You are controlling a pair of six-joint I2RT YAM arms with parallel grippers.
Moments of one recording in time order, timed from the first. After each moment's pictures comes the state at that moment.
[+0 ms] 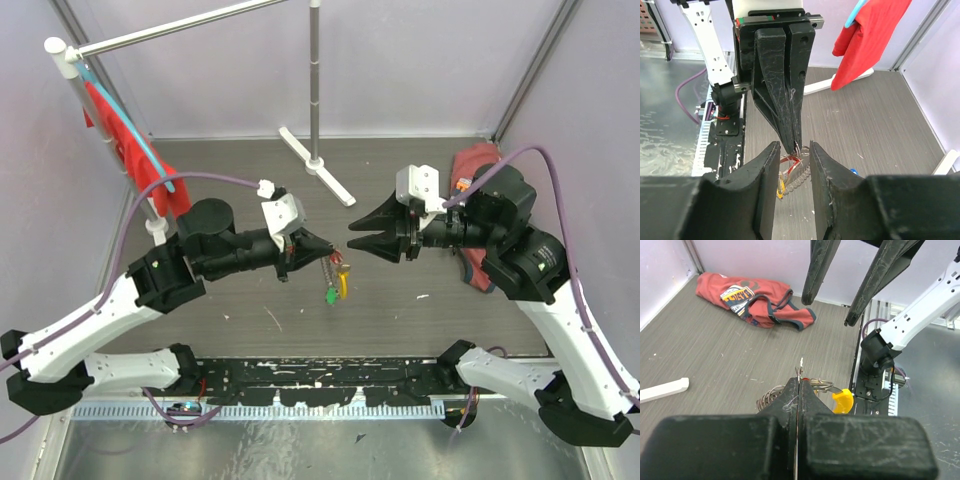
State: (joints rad) left arm -1.07 1.06 1.30 -0.37 0.22 0.03; right arm 0.64 0.99 1.52 -0.65 -0.80 -0.27
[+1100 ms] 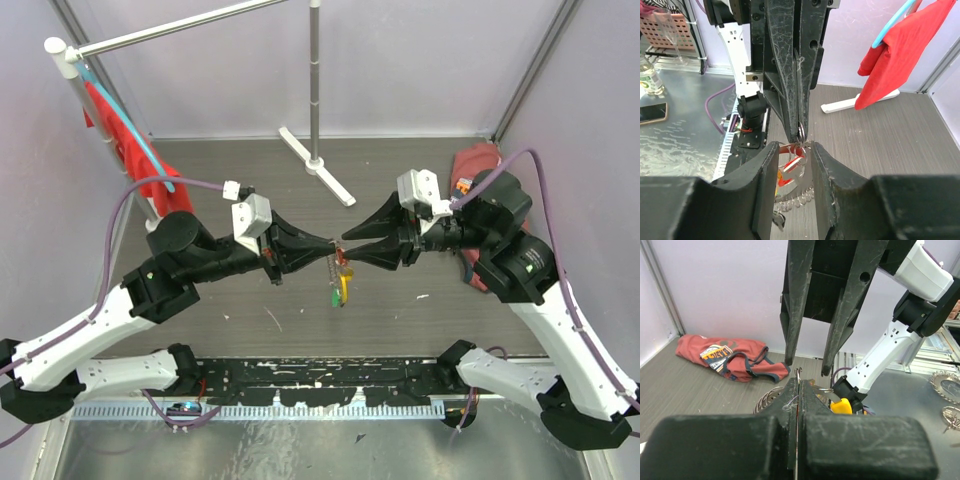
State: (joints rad) left arm -1.07 0.96 1.16 -0.02 0.32 -0.11; right arm 0.64 0.96 1.41 -0.46 -0.94 -0.14
